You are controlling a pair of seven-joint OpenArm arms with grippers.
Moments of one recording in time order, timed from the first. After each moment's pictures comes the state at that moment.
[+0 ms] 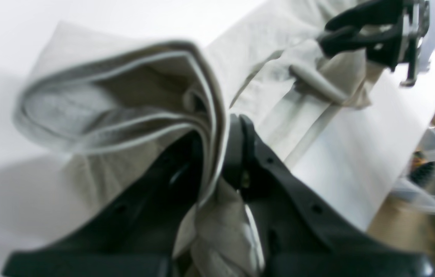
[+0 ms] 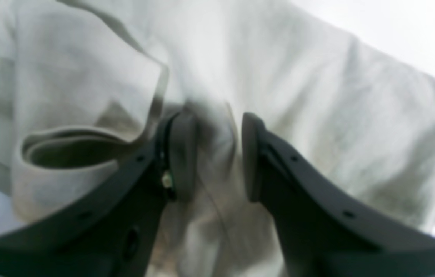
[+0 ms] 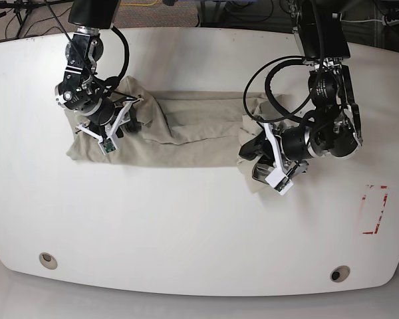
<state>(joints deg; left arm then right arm) -9.0 -3.7 -9.2 96.9 -45.1 -41.9 81.0 -4.9 6.1 16.8 90.5 5.6 40.1 -45.2</state>
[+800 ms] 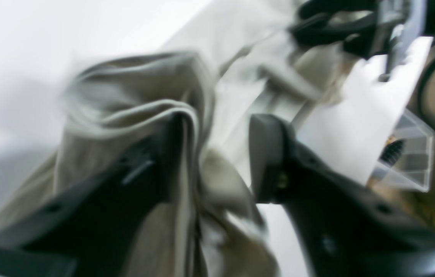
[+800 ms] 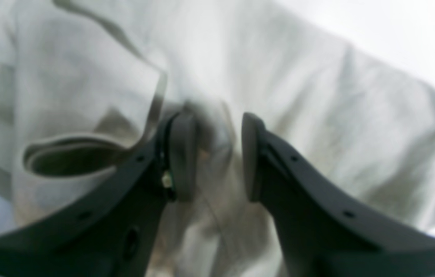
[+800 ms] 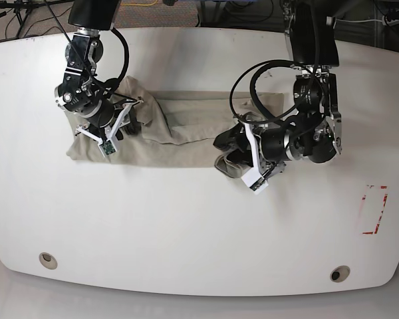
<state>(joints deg) -10.9 -0.7 -3.5 92.3 -45.1 -41.9 81.0 -4.2 6.2 16.6 90.5 5.6 40.1 -45.2</state>
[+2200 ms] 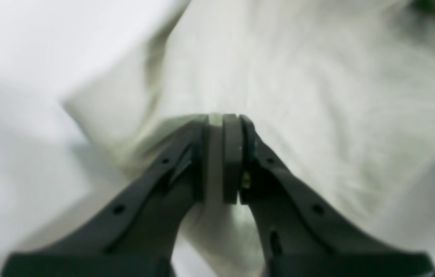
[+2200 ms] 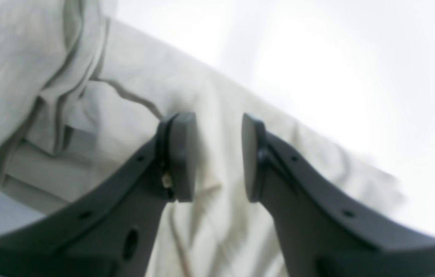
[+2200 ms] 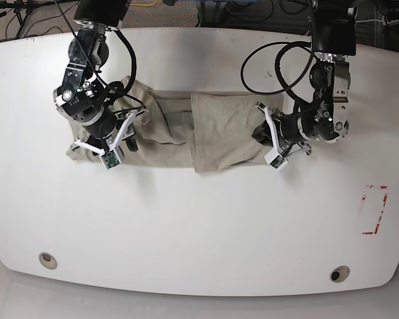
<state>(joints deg) -4.9 -11.1 1.0 82.7 -22.7 -41.9 55.9 -4.1 2.6 16.7 105.7 5.4 40.1 -52.2</state>
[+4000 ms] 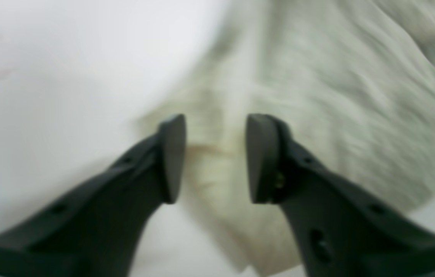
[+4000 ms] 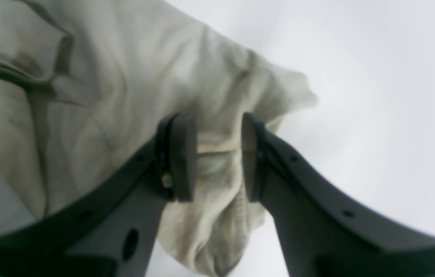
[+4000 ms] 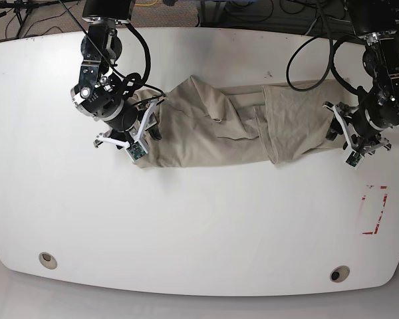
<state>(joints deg) 3.8 -21.5 -18.4 102.2 -22.3 -41.7 63.7 -6.2 1.3 9.3 105.2 5.3 40.1 -52.7</state>
